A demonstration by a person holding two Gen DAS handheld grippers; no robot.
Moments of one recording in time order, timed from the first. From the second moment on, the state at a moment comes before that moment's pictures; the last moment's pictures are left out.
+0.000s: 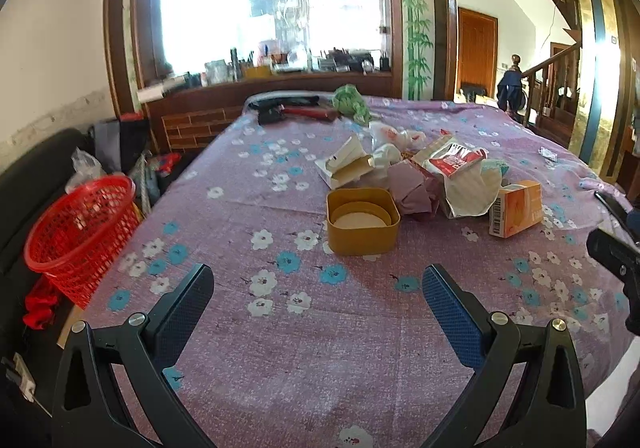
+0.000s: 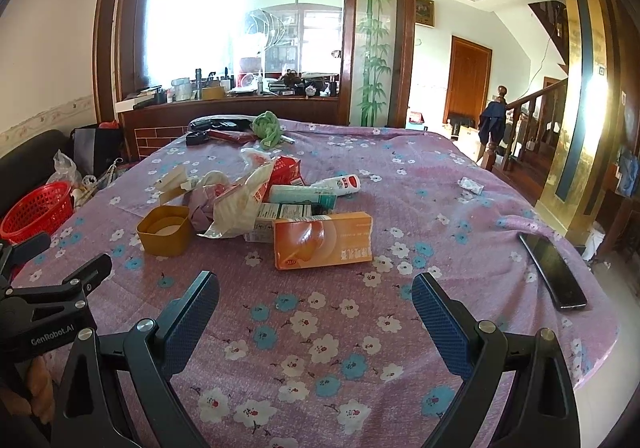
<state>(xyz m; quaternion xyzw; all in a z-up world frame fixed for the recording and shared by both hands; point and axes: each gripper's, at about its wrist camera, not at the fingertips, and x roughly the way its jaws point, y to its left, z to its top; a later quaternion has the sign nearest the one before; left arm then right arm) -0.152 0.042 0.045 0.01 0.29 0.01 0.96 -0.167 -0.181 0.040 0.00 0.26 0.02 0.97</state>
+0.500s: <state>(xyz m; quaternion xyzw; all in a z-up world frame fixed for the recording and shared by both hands) -0.042 0.062 0.043 -0.06 0.43 -0.06 0.90 -0.149 -0.196 0.037 0.07 0.30 0.11 0.94</state>
